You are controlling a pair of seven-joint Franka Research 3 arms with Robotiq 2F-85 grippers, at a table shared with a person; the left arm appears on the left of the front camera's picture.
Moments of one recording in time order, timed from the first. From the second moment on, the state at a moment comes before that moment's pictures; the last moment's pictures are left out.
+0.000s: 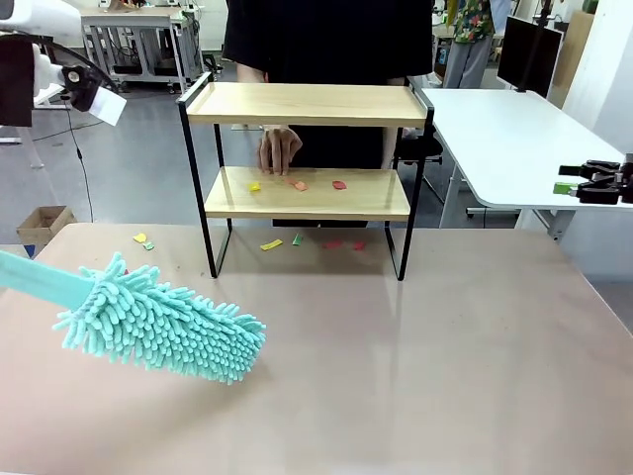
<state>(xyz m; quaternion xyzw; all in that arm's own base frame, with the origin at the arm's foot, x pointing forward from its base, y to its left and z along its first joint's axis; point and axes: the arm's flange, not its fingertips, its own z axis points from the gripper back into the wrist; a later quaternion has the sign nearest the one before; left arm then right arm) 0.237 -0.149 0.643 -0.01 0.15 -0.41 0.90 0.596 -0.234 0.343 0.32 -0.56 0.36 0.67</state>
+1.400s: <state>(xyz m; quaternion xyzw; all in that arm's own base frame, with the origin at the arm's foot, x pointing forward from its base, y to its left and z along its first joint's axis) 0.239 -0.363 0.674 -0.16 -0.07 -0.13 0.98 0.596 -0.234 0.343 0.32 -0.56 0.36 0.67</state>
